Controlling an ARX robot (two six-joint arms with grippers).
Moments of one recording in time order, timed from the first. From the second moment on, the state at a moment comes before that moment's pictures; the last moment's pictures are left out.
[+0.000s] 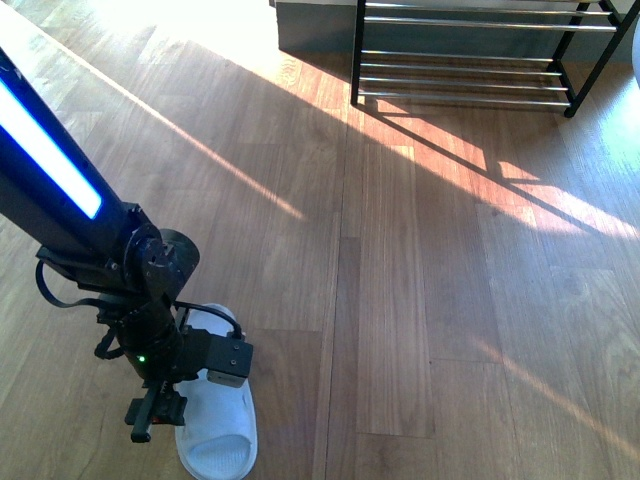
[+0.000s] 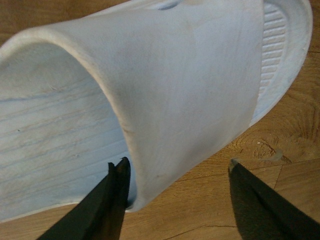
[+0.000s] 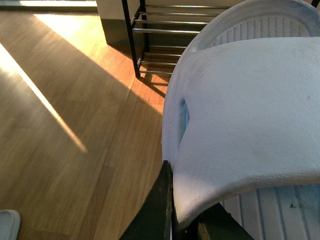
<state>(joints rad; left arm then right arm) -0.19 2.90 1.48 -0.32 0.14 1.40 0.09 1.60 0.37 0.94 -0.02 0.03</state>
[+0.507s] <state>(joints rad) -0.16 2.70 1.11 0.53 0.32 0.50 0.09 1.60 0.37 0.94 -0.02 0.03</state>
